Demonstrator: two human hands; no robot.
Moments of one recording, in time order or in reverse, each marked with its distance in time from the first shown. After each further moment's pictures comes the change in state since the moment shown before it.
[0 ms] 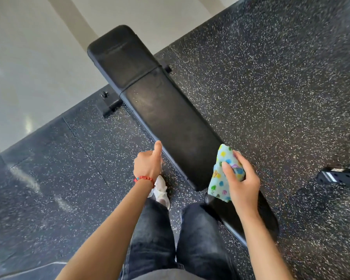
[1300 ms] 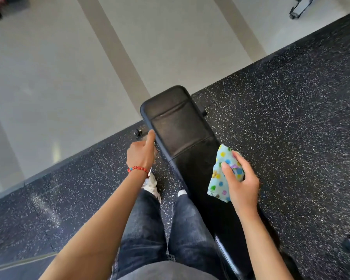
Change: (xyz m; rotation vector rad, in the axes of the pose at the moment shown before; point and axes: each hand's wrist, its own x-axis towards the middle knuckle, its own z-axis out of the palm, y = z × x) left_hand 0.328 0.151 -0.200 -0.121 0.103 -0.005; right_hand 0.162 -0.226 0.291 -0.033 -0.108 -0.042
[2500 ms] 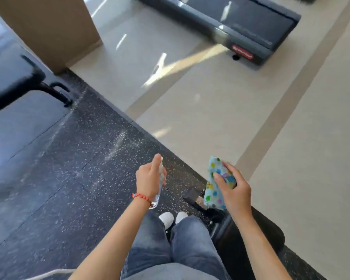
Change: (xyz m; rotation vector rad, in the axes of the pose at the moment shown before) left_hand -0.004 -0.089 -0.230 -0.812 0.899 -0.234; right_hand -0.027 -0.188 0.315 -0.365 -1.155 -0.593
